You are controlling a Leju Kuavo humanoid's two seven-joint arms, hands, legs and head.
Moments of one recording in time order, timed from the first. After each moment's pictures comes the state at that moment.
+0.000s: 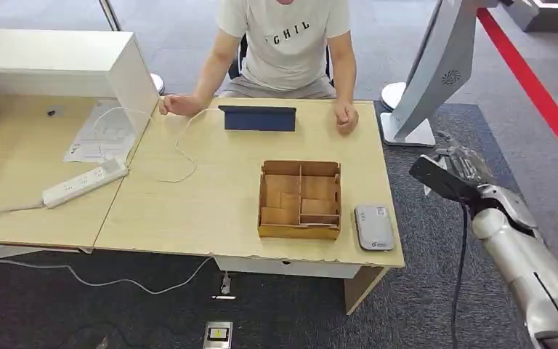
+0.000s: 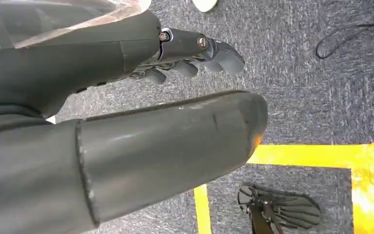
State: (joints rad) left arm -0.11 0.33 -0.41 -0.19 0.61 -0.09 0.03; right arm -0.87 -0.38 0.56 -0.50 0.54 -0.05 -0.28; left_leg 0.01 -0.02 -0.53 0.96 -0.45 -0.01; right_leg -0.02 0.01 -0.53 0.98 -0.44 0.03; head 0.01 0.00
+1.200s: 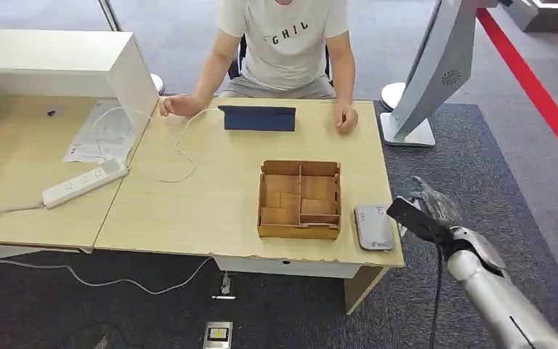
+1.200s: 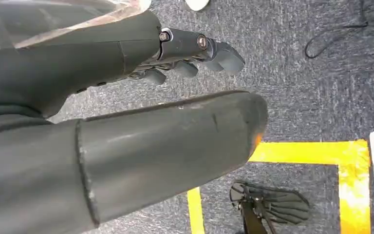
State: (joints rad) left arm -0.12 0.33 -0.43 -0.19 0.64 -0.09 -0.01; right arm -0.65 -0.37 0.59 -0.66 0.46 -0.05 -0.19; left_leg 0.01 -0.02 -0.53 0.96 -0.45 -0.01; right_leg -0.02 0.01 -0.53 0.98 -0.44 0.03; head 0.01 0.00
